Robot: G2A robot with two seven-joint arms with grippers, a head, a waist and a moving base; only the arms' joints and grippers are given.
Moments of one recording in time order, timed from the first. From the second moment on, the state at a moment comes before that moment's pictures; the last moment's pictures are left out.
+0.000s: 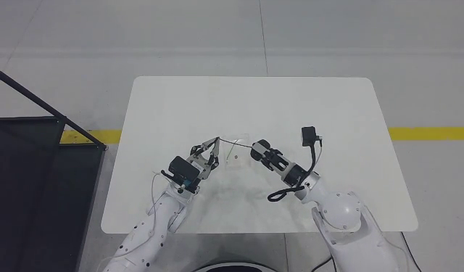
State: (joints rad) left arm 1.30 -1.26 -1.11 -1.42 1.54 -0.03 0.76; right arm -1.33 -1.23 1.21 -1.85 -0.02 0.01 0.46
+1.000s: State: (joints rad) left arm 1.30 -1.26 -1.11 -1.42 1.54 -0.03 0.76; right arm -1.34 -1.23 1.21 -1.85 0.01 0.01 0.45
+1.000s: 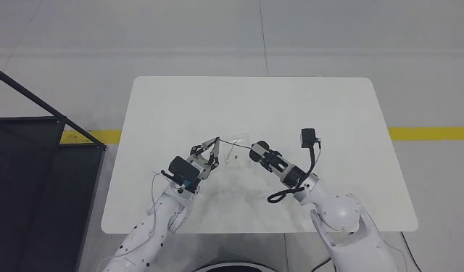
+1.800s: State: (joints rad) left arm 1.30 -1.26 -1.11 -1.42 1.54 -0.03 0.76; right arm -1.32 -1.23 1.20 -1.83 0.03 0.03 0.45
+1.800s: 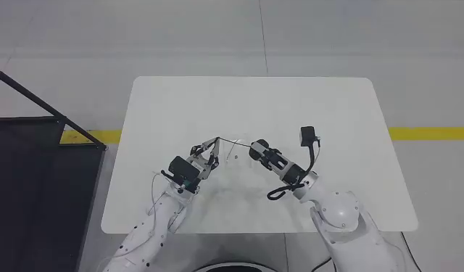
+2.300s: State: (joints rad) left arm 1.30 -1.26 -1.11 -1.42 1.54 -0.03 0.76; right arm -1.32 -1.24 1.20 -1.83 0.05 0.05 0.45
